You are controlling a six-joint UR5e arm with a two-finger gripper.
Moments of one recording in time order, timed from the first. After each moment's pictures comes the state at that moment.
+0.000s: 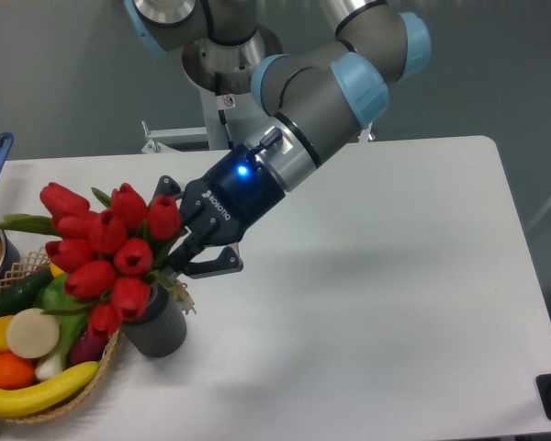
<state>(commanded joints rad) 2.46 -1.85 -1.65 -0.67 0.31 0.89</state>
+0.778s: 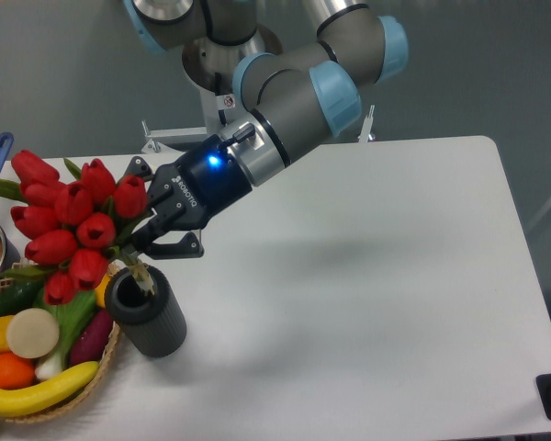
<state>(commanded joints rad) 2.44 -1.85 -1.69 -0.67 0.23 0.90</state>
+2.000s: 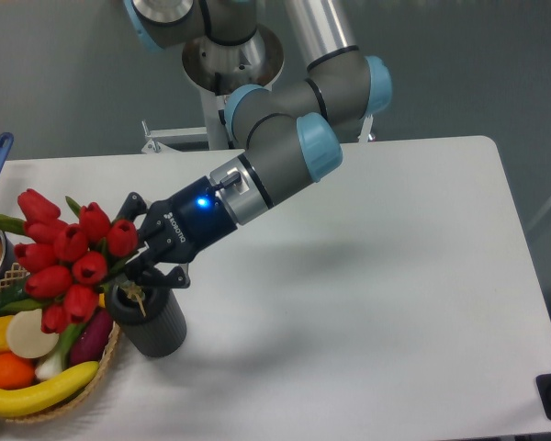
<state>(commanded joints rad) 2.42 -1.91 -1.81 -0.67 0.23 1.08</state>
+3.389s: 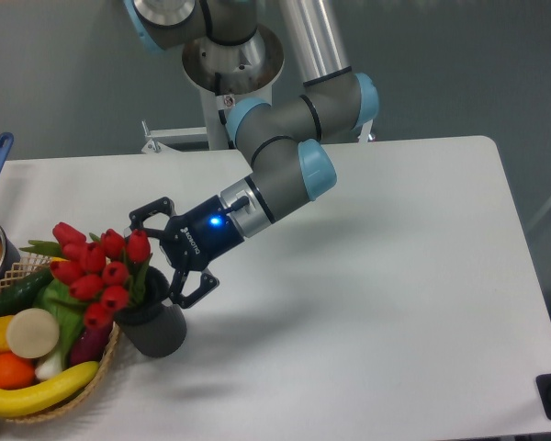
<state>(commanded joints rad) 2.46 -1.93 -1.93 -0.67 0.24 1.10</state>
